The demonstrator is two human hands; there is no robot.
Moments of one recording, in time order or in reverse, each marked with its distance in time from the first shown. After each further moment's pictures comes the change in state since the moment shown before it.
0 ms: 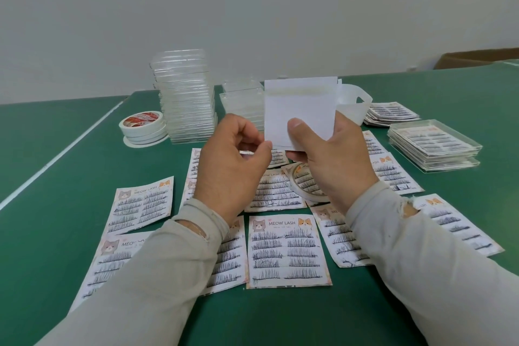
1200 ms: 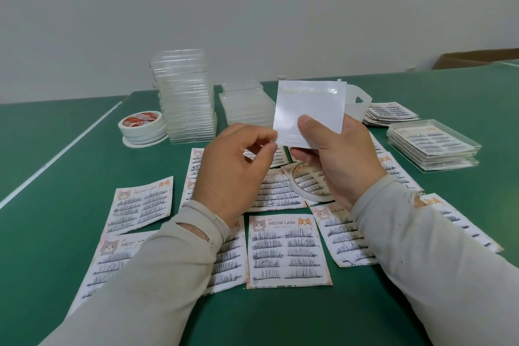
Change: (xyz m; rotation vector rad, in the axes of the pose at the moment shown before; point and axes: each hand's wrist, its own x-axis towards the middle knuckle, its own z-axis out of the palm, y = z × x) left_hand 0.001 -0.009 -0.002 0.155 -0.041 0.213; right_hand 0.007 -0.001 -0.008 0.152 0.054 0.214
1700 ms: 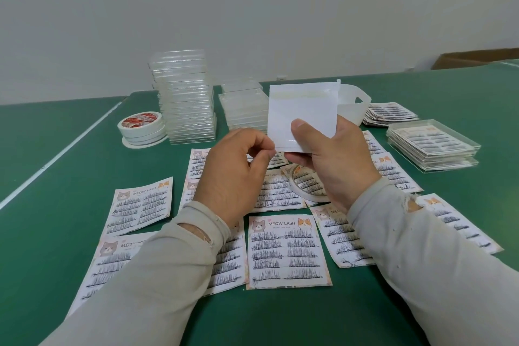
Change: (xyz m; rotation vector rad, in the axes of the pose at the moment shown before) left_hand 0.001 0.002 0.000 0.084 -0.082 -0.077; right_hand -0.003 0.003 0.005 -0.044 -0.036 -0.061
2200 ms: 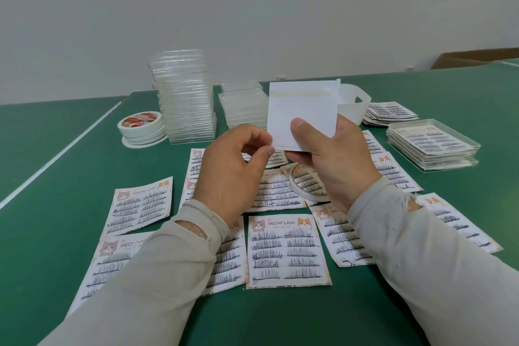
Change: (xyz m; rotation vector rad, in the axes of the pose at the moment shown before) left_hand 0.000 0.001 -0.001 -0.100 0.019 -0.056; right_hand 0.000 0.002 0.000 -0.007 -0.006 -0.025
